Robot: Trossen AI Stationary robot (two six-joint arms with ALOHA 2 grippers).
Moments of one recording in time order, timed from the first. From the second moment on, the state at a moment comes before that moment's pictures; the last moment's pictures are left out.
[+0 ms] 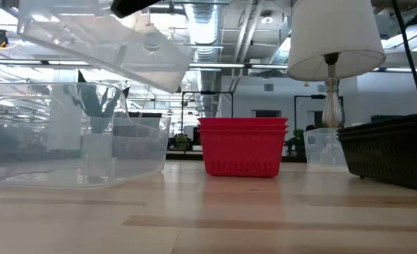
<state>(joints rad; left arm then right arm) -0.18 0.86 1.49 -1.32 -0.40 -0.79 0.36 2.28 2.25 -0.93 0.11 -0.66</state>
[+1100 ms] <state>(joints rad) -0.18 0.86 1.49 -1.32 -0.41 -0.78 0.35 2.34 2.25 -1.04 0.09 -1.13</state>
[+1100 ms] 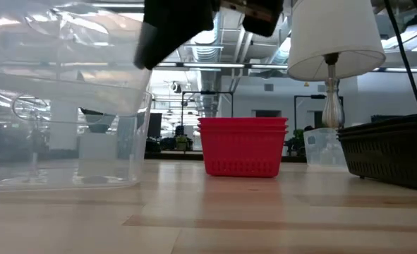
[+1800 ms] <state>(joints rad) -0.18 0.86 1.49 -1.32 -0.43 -0.79 0.33 2.35 2.25 -1.08 0.02 -1.24</state>
